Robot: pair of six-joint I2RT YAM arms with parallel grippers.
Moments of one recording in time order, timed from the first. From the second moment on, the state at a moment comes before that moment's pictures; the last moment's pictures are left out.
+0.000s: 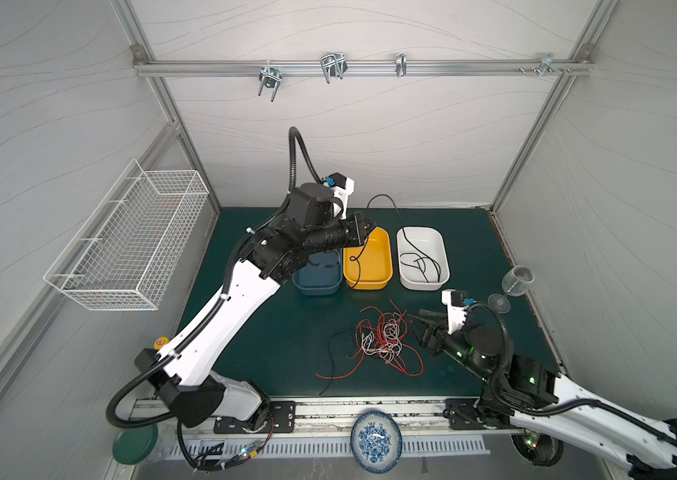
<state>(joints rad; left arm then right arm) -0.66 1.46 1.75 -0.71 0.25 -0.62 1.12 0.40 0.45 -0.32 0.33 0.66</state>
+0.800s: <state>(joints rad) -0.69 2.12 2.13 -0.31 0.34 -0.78 1.12 0.21 0.72 -0.71 0.43 0.61</state>
